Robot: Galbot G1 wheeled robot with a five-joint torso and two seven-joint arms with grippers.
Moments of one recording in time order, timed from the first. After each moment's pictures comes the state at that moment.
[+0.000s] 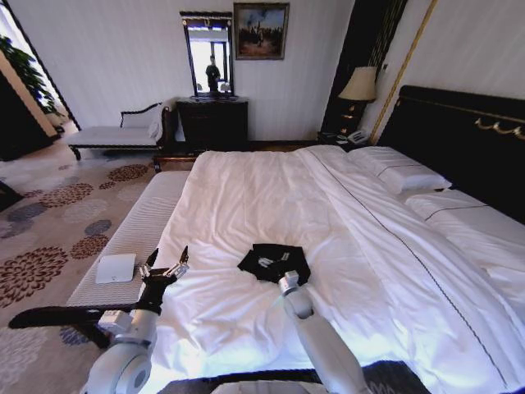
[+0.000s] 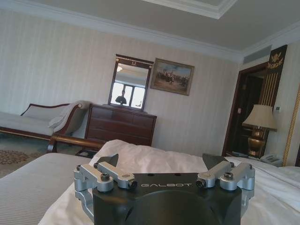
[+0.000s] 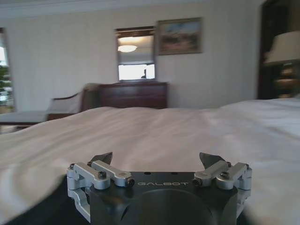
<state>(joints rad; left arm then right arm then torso) 1.74 -1.11 -0.60 -2.30 -0.58 -0.10 -0.17 -1.09 1.35 0.26 1.45 0.24 0.18 0.08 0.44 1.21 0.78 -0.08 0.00</state>
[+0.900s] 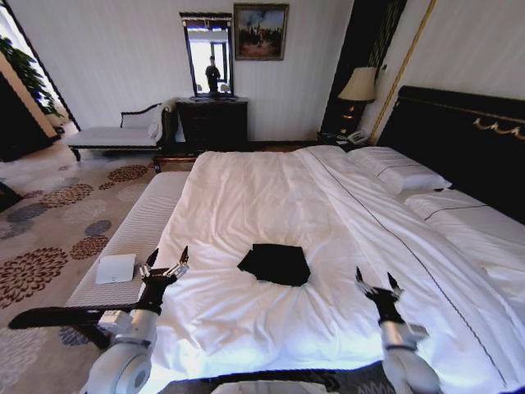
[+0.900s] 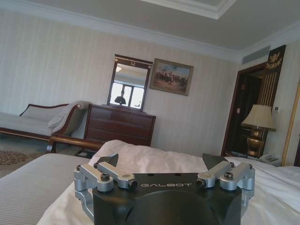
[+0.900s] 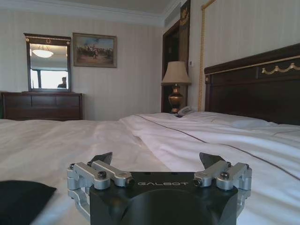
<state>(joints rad) 1.74 -1.11 -0.60 -2.30 -0.58 -0.10 -0.17 -1.73 1.30 0.87 1.86 0.42 0.30 -0.03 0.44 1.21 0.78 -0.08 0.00</state>
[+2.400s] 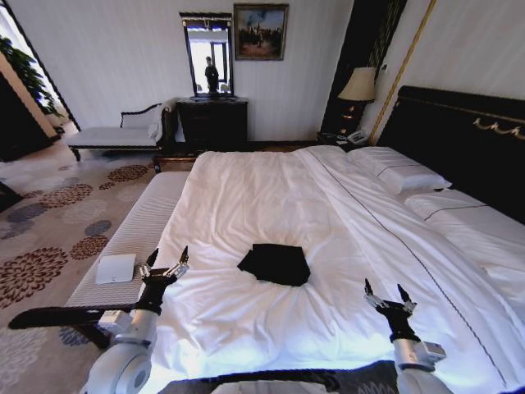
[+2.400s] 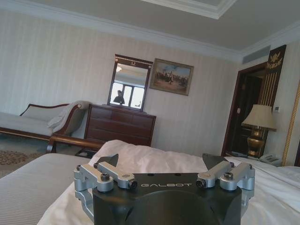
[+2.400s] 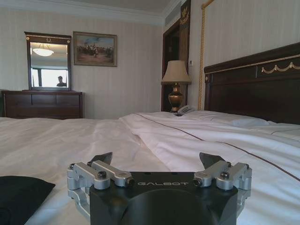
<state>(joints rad) 1.74 -1.11 -0.60 -2.30 -0.58 -0.10 -0.17 -1.74 1.30 0.88 1.85 0.43 0.31 -0.04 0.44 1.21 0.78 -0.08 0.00</state>
